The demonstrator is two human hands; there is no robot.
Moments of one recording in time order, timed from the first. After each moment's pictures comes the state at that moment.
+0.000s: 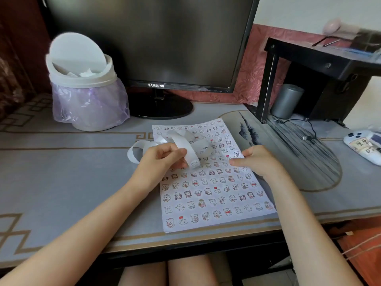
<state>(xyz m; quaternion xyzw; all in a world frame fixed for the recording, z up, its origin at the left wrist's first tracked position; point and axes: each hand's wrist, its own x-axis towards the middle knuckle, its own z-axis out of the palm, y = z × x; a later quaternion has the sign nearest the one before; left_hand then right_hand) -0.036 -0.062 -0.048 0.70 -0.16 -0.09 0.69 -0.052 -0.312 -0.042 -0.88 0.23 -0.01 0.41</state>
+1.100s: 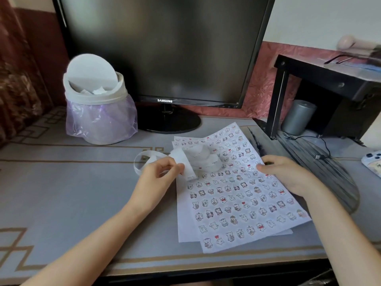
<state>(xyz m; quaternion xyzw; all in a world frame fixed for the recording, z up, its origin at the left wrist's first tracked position) -0.031 -0.059 -0.055 0.76 -0.15 0.01 0.64 -0.043 -0.361 -0.022 -0.82 0.17 0.06 0.54</state>
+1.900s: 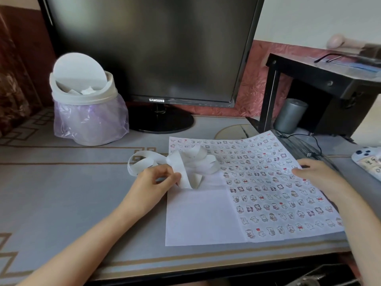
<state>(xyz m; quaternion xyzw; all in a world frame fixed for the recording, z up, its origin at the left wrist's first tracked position) -0.032 -0.060 -0.057 0.82 -0.17 -0.01 0.54 -0.073 -0.435 -0.021 -0.88 0.27 -0.05 0.39</state>
